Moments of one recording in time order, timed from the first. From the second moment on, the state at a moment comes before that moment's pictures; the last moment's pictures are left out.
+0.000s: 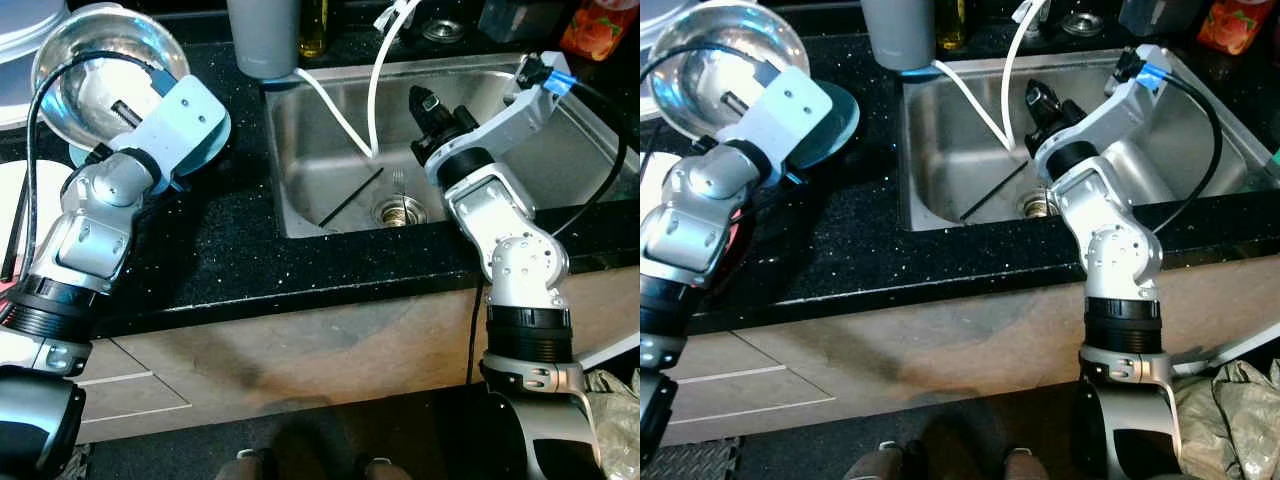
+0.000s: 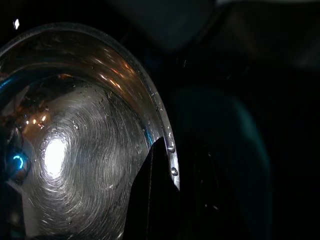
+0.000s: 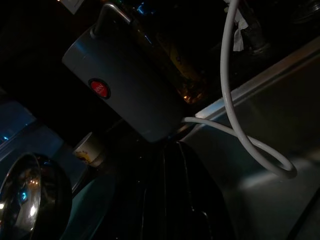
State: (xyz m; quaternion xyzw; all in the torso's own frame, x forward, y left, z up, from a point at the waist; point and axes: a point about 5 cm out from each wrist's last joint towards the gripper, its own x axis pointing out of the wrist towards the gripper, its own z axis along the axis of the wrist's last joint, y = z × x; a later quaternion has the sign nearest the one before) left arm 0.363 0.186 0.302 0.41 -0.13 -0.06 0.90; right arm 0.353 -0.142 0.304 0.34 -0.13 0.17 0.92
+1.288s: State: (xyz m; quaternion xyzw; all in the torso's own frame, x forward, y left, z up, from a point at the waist) left arm 0.318 0.107 0.261 0.52 -0.30 -0.32 0.73; right arm 0.343 -0.135 0.322 0.19 -0.19 0.18 0.95
